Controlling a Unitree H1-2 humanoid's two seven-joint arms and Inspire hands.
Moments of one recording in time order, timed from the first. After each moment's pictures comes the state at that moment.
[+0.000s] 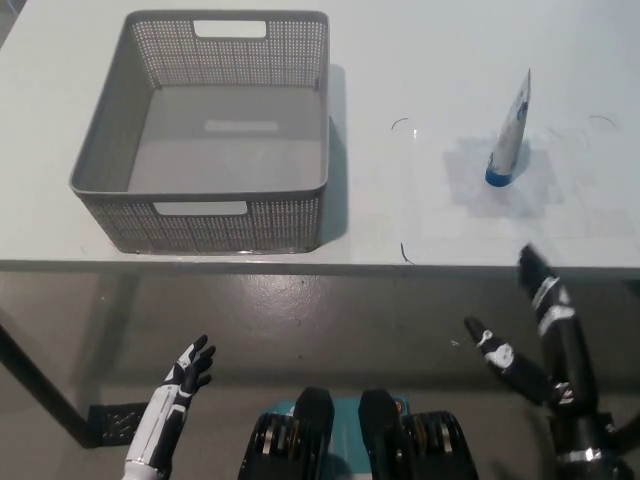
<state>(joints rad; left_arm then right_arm) 0.04 0.12 -0.05 0.14 0.06 -0.23 -0.05 -0.09 -0.05 -0.01 0.02 -0.13 -0.34 -0.06</state>
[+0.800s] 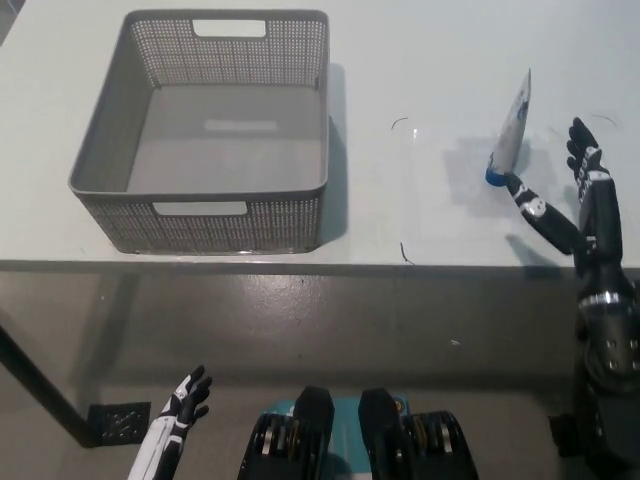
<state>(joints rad) 0.11 0.12 -0.05 0.14 0.06 -0.24 -0.05 -0.54 -0.12 -0.15 0.51 -0.13 -0.24 -0.12</state>
